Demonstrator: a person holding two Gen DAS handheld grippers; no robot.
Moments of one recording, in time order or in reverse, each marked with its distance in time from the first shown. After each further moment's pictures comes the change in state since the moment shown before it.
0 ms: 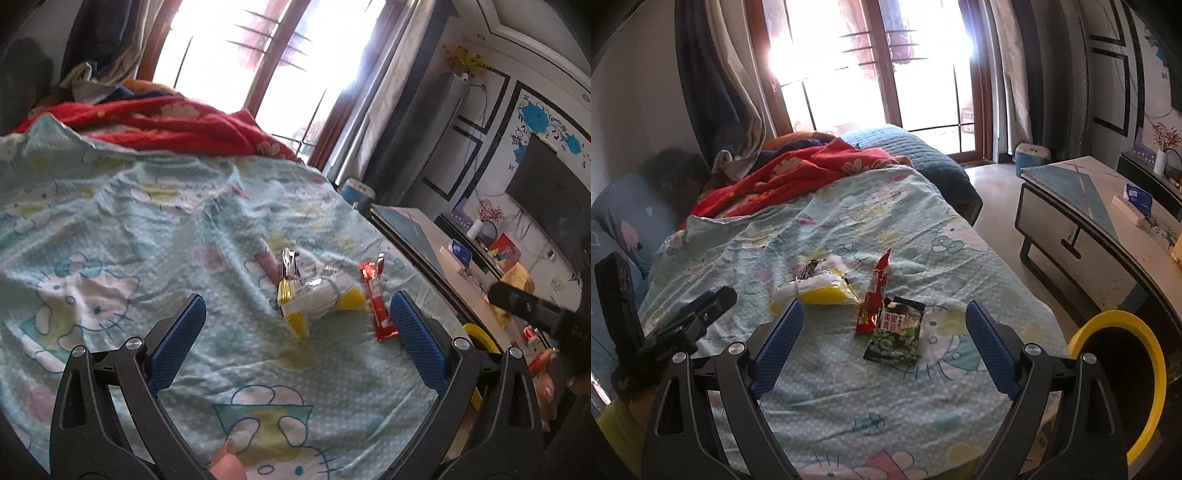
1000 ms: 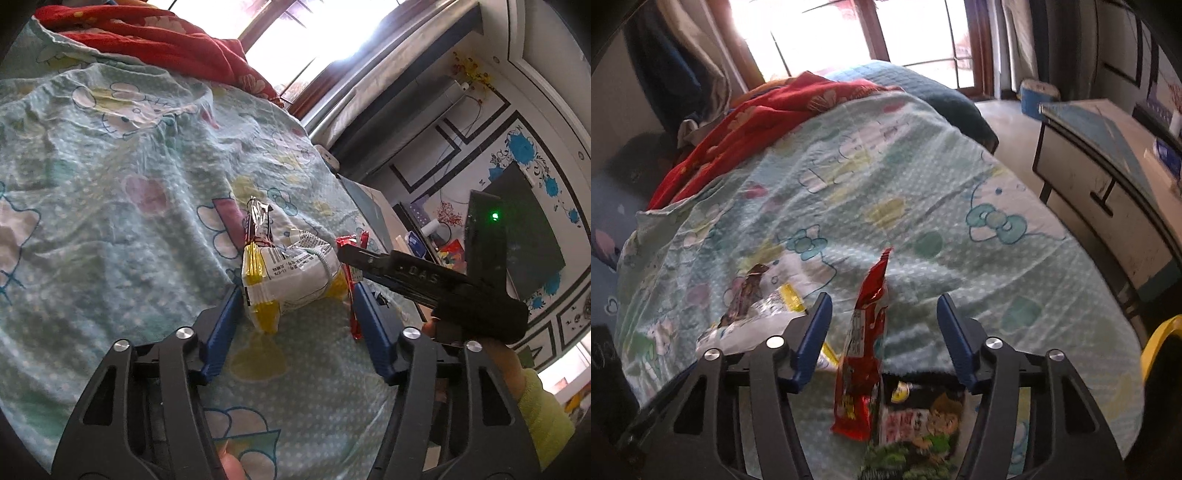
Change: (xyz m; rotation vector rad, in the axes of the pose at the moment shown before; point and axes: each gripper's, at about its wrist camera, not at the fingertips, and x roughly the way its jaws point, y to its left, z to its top) left arm 0.059 0.017 -0.009 -0.202 0.167 -0.228; right arm 0.165 -0.012 0.026 0.115 0.259 0.010
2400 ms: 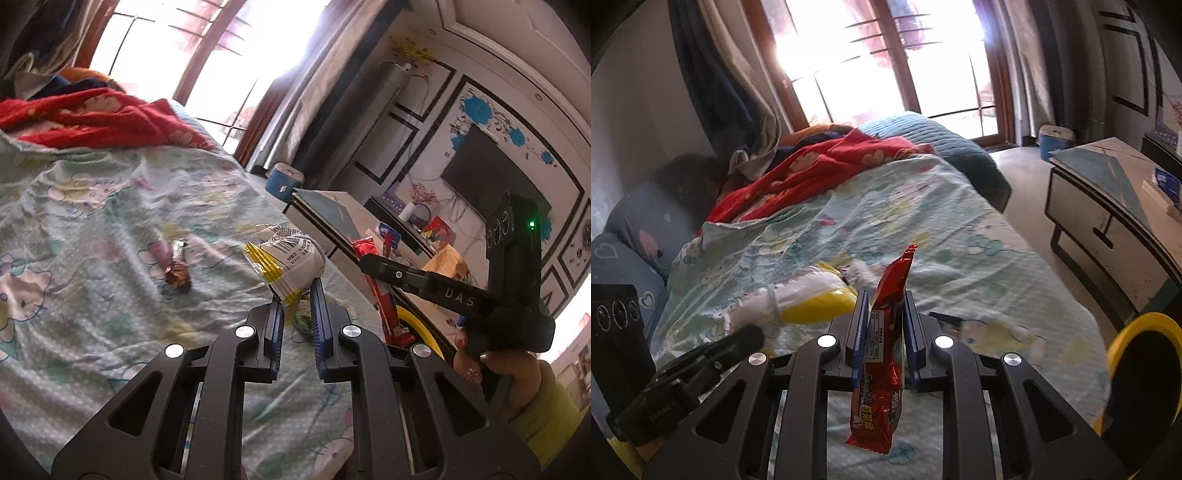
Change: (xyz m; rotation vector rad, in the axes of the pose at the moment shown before) left arm -0.060 -0.095 -0.019 0.263 -0.078 -0.039; right arm -0.142 0.000 -0.052 -0.064 -0.225 0.108
